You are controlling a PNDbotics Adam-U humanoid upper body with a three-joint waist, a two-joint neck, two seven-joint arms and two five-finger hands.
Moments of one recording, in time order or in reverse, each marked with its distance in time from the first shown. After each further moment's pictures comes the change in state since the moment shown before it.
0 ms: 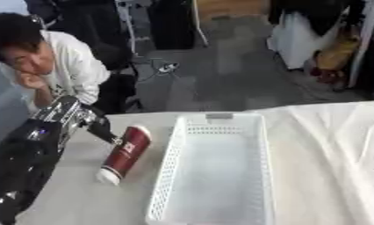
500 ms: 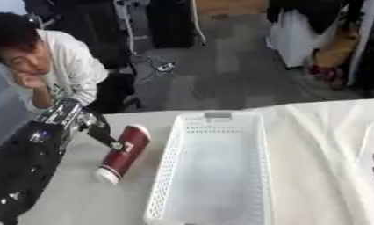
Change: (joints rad) left arm 0.000 -0.008 0.002 0.012 -0.004 -0.045 -0.038; right arm -0.001 0.001 0.005 0.000 -0.001 0.001 0.006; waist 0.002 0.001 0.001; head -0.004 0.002
